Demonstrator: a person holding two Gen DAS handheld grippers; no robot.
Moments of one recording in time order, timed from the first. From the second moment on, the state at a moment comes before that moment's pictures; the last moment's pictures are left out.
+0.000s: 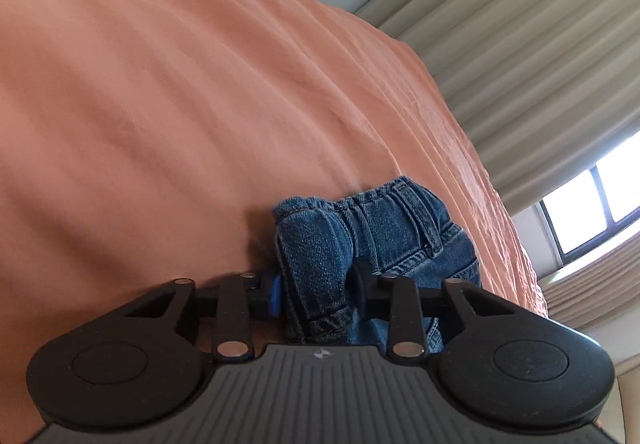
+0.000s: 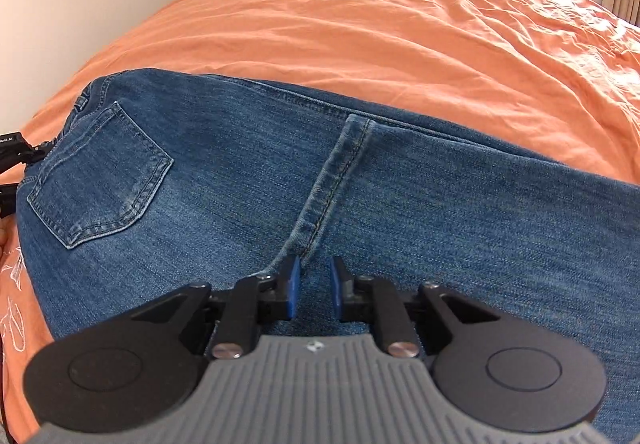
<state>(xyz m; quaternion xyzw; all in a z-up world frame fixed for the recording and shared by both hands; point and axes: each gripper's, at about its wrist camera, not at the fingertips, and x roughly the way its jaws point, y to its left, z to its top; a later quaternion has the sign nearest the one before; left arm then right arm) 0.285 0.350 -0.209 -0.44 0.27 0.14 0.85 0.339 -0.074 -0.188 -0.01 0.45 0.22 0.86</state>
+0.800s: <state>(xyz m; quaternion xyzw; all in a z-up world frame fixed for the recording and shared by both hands) 0.256 0.036 -0.014 -0.03 0.17 0.00 0.99 0.237 -0.251 -0.131 0.10 0.38 0.15 0.91</state>
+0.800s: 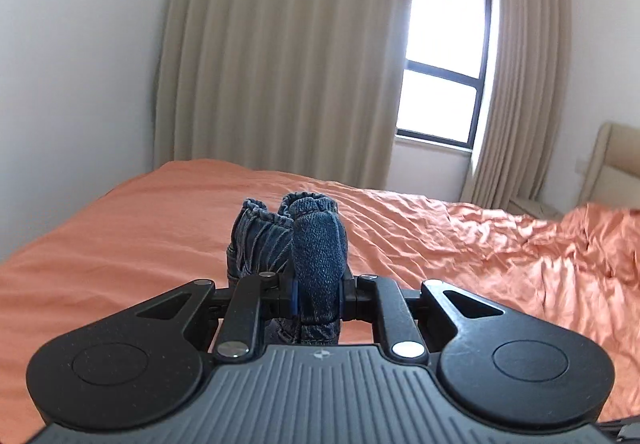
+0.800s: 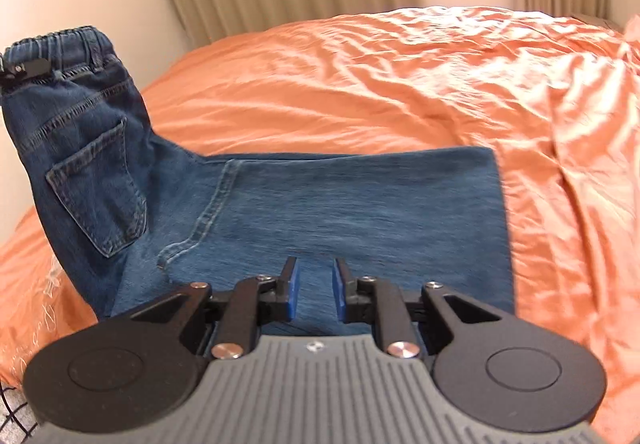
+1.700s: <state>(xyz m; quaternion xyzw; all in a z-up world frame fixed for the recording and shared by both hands) 0.267 -0.097 -0.123 -0.05 0.40 -0.25 0.88 0.186 -0.320 -0.148 0.20 0.35 0.14 0.90</state>
